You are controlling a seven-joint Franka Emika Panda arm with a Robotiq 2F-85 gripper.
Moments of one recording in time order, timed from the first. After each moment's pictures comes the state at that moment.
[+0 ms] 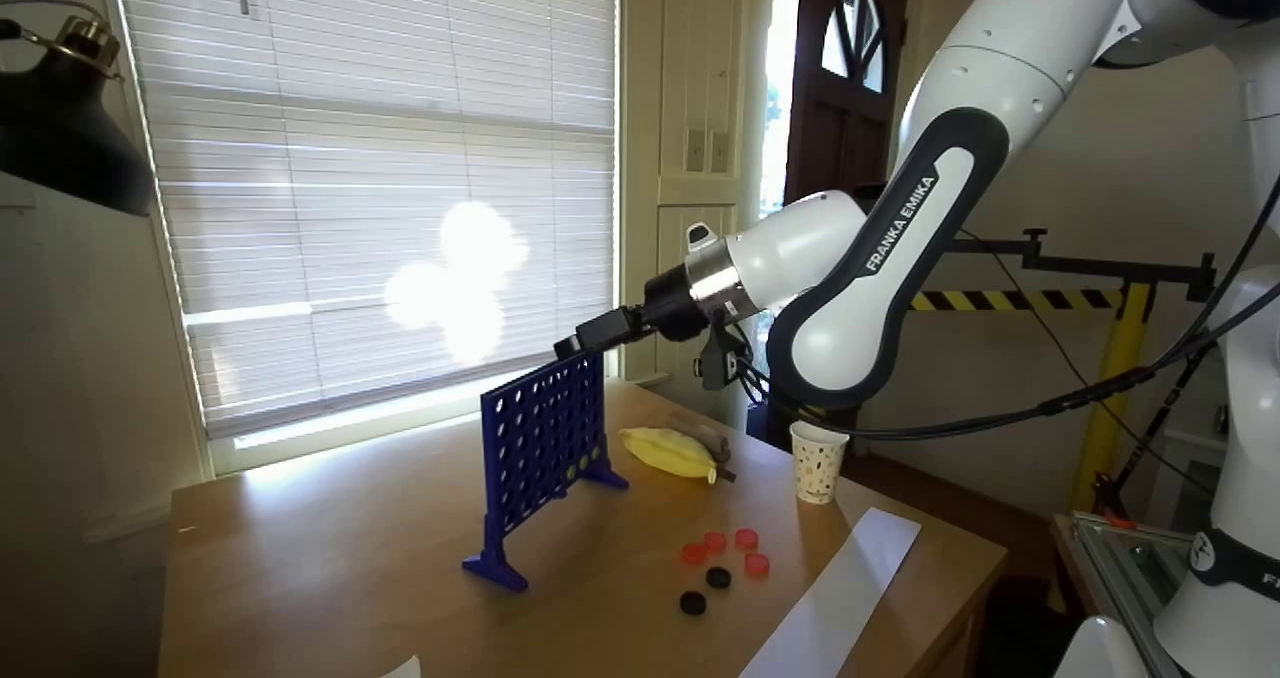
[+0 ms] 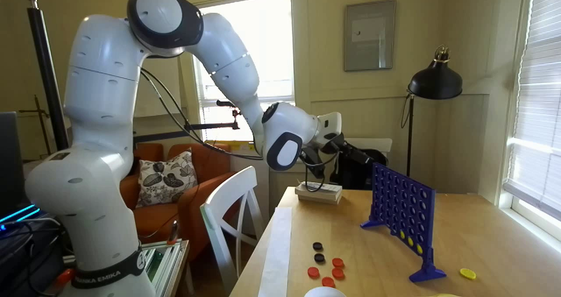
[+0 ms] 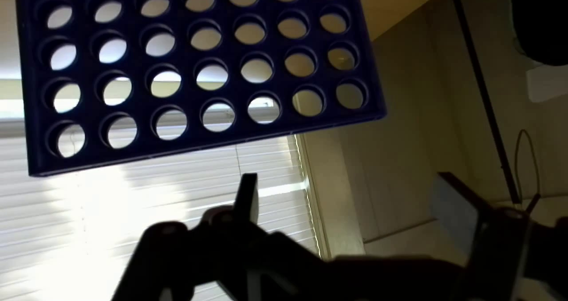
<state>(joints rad) 0.11 0.28 0.11 -2.38 0.09 3.75 0.13</state>
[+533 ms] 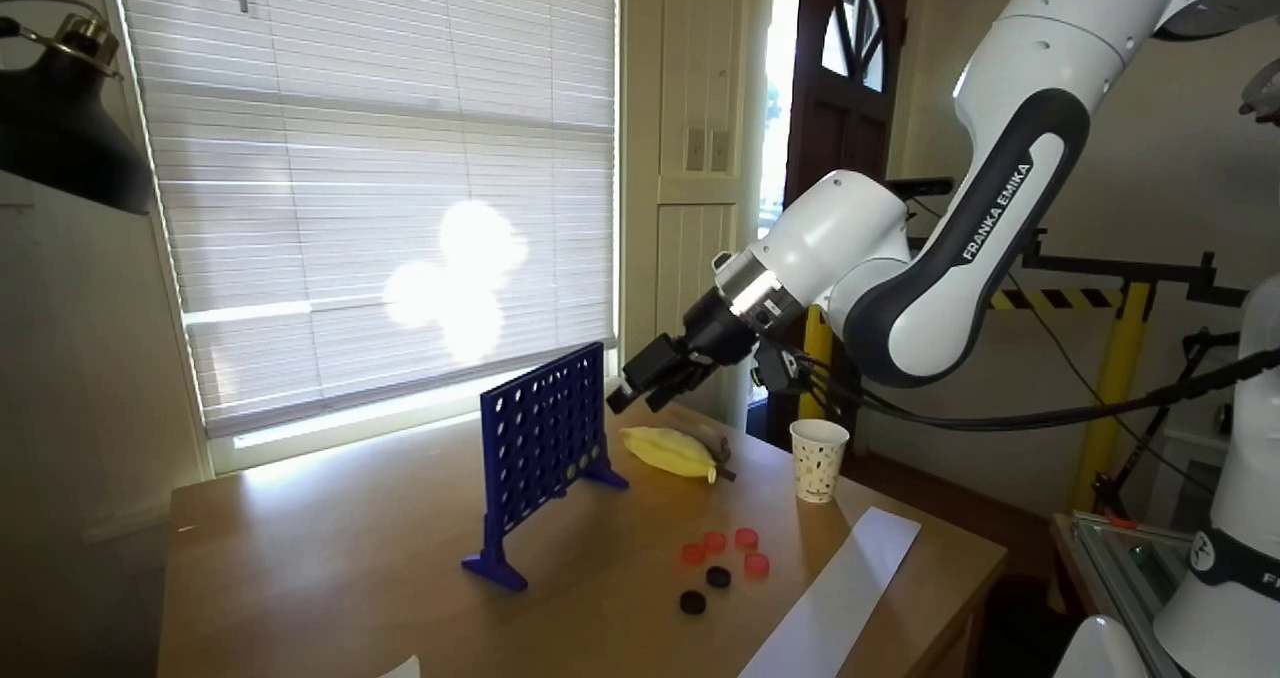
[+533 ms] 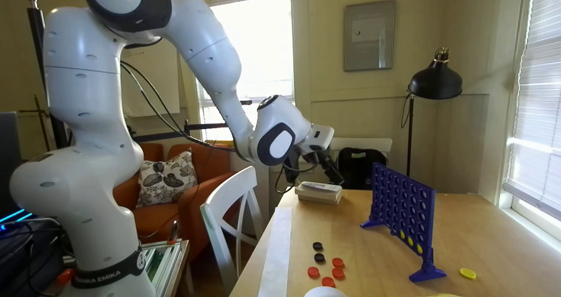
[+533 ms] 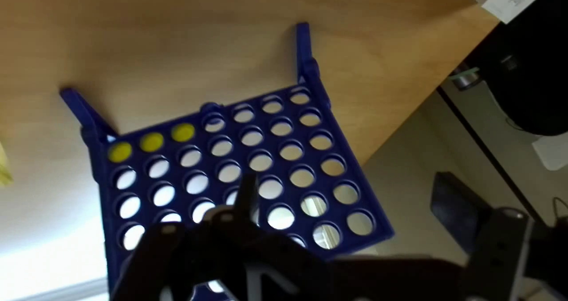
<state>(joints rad) -0.16 0.13 0.30 -2.52 -0.27 3.43 0.62</state>
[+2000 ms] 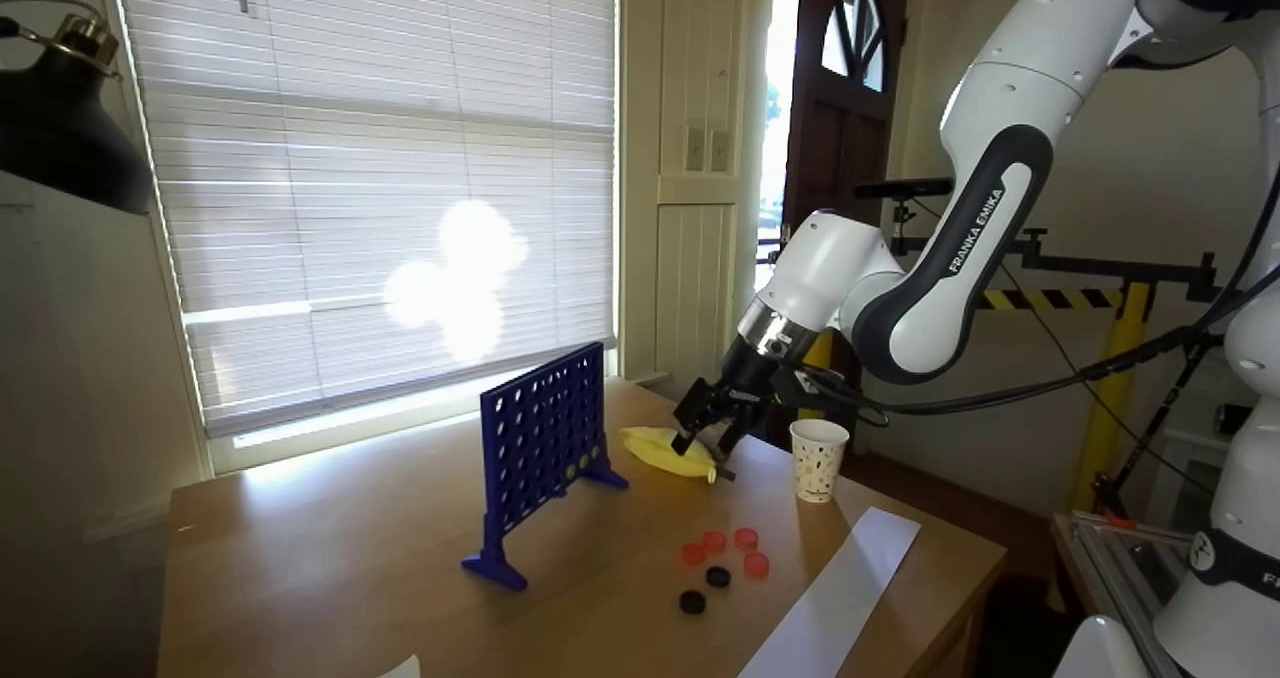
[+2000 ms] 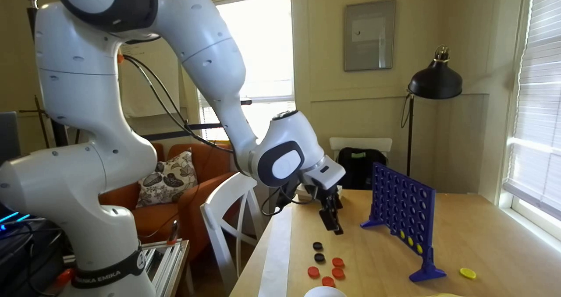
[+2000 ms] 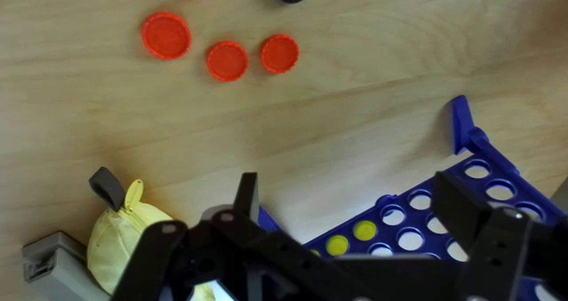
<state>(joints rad) -0.72 0.21 0.66 -2.55 -0.46 3.18 0.85</state>
